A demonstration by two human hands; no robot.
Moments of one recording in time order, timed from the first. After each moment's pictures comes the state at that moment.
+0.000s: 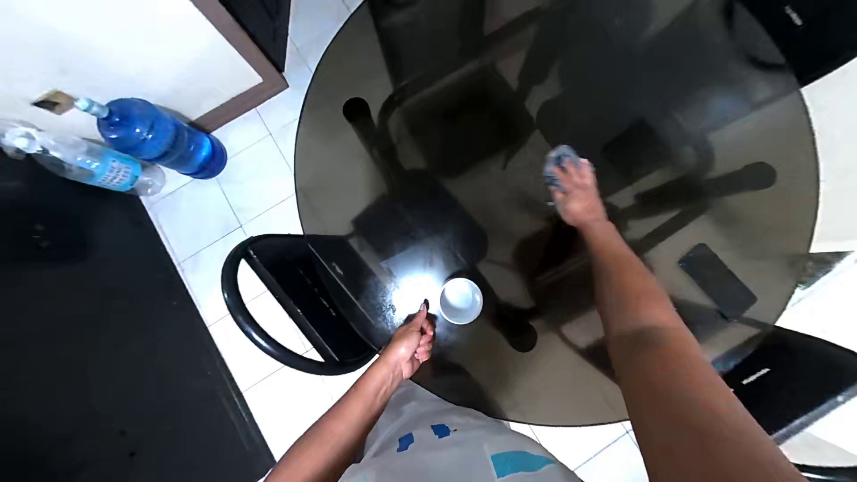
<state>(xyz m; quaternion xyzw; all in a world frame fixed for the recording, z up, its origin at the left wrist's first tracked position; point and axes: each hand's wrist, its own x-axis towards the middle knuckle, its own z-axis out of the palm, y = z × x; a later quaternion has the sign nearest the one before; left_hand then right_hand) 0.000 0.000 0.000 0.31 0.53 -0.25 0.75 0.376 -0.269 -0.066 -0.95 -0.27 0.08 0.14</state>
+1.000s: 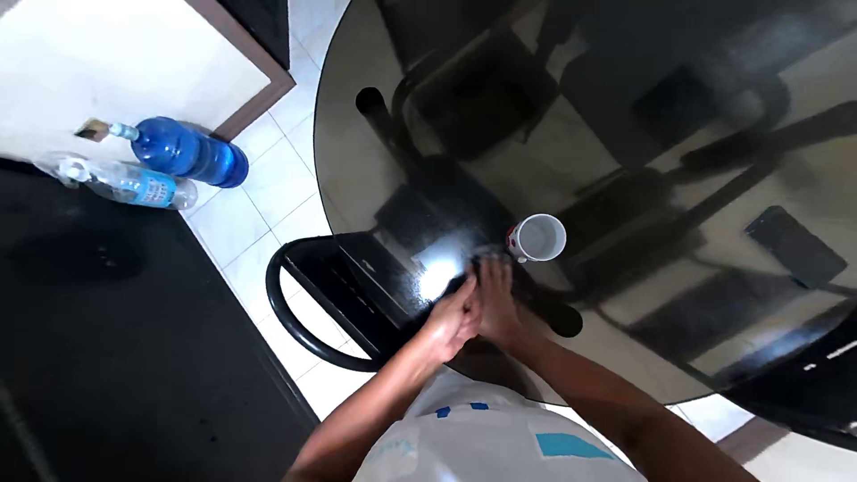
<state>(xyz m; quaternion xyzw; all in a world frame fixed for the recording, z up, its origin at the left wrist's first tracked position) 0.040 0.030 0.055 0.35 0.38 -0.27 0.81 0.065 -0.100 -0.042 -0.92 -0.27 0.20 0.23</state>
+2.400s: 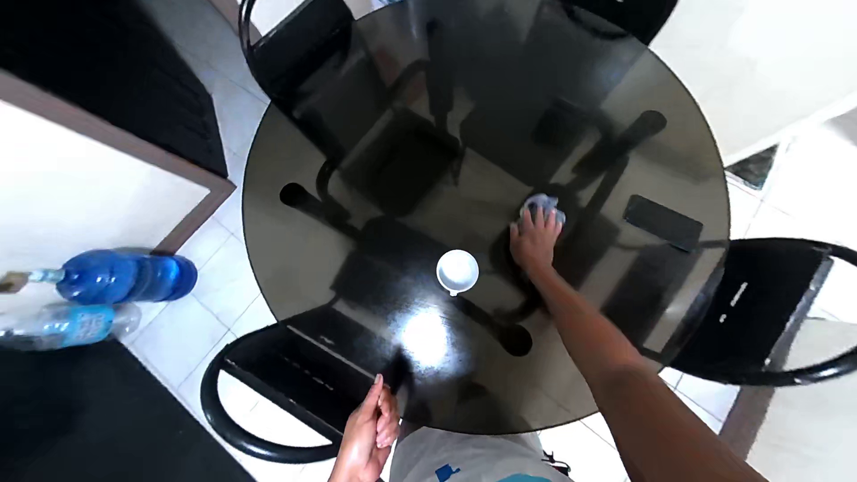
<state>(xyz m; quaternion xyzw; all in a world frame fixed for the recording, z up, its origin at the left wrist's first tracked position) -0.030 0.051 0.066 0.32 0.47 -0.18 0.80 0.268 -0.274 -0.078 -0.99 0.05 0.01 0.14</state>
